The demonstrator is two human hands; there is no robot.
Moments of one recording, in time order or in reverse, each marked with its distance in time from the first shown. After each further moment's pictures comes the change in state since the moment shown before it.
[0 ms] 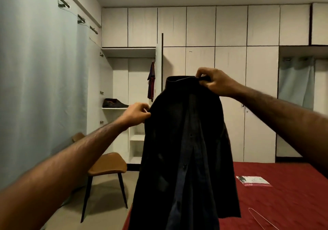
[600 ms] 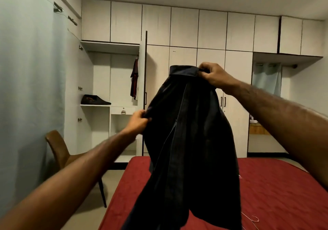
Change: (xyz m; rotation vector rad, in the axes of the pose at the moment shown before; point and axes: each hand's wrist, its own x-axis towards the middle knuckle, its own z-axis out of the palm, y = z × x) left_hand -0.007 0.024 0.087 -0.513 0.036 -0.146; right_hand -0.028 0.021 -0.050 0.162 0.124 0.228
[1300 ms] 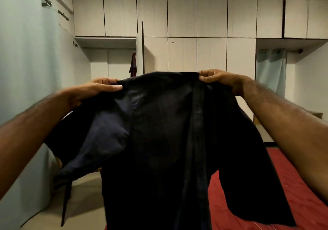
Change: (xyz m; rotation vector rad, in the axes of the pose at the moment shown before) left_hand 0.031 0.054 -0.131 -0.037 -0.370 0.065; right_hand 0.005 0.069 0.008 0.591 -0.500 0.262
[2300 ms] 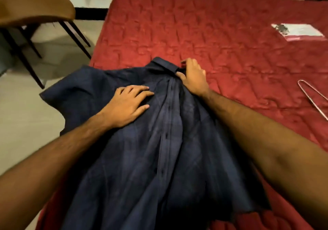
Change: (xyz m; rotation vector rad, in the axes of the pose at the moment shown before) left_hand 0.059 -0.720 0.186 1.048 -0.339 0.021; right_hand 0.189 0.745 0.234 -0.846 0.246 0.527
